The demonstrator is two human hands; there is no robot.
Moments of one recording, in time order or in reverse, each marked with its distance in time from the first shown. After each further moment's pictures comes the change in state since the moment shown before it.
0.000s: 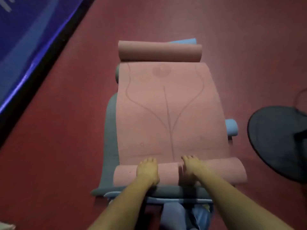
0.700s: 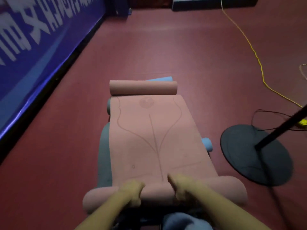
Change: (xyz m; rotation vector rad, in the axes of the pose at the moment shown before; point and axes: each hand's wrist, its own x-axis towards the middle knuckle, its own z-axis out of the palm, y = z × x) left_hand -0.064 -0.044 -0.069 0.058 -0.124 0.238; right_hand -0.114 -0.037 -0.087 0.054 -0.044 -0.113
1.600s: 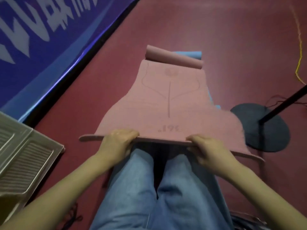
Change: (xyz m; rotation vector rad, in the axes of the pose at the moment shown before) left_hand -0.366 0.057 0.106 0.000 1.073 0.126; right_hand -0.342 -0.058 0.082 -0.128 0.762 -0.454
